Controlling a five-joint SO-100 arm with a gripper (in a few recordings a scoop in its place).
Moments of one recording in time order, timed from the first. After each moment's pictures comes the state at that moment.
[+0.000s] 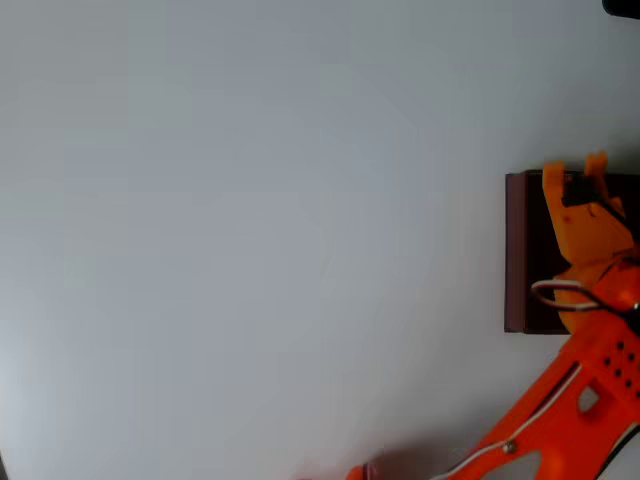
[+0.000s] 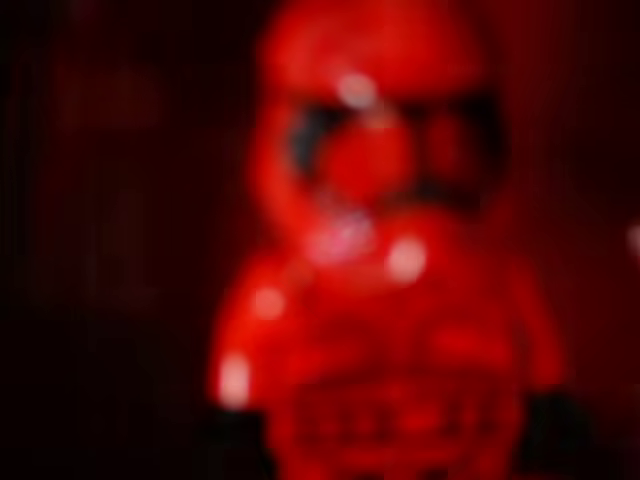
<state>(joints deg) 41.1 78.9 78.5 79.5 29.5</state>
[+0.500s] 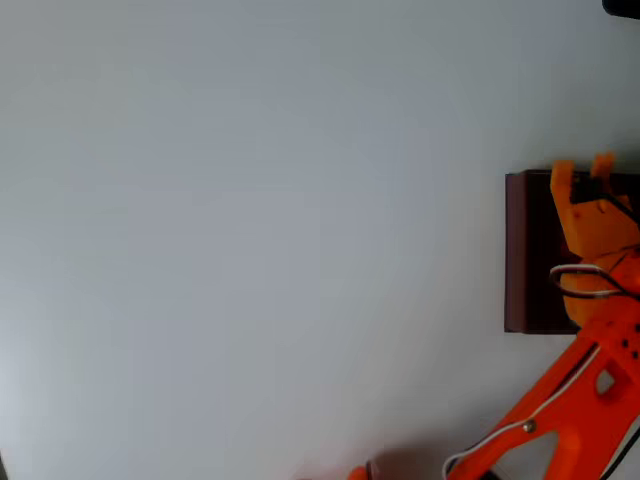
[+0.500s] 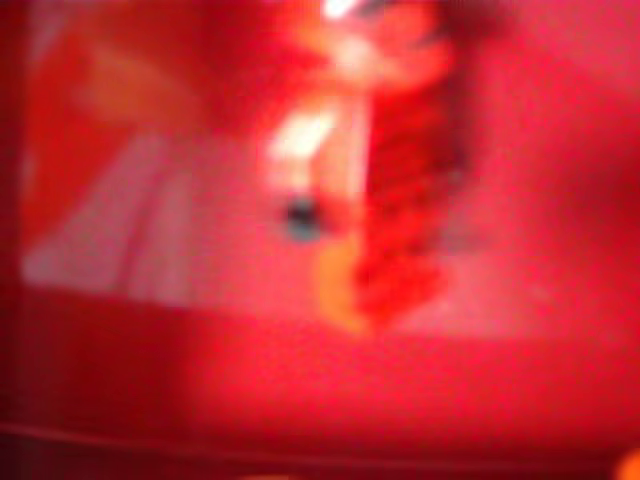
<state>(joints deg) 42.7 73.4 72.1 83.5 29.4</state>
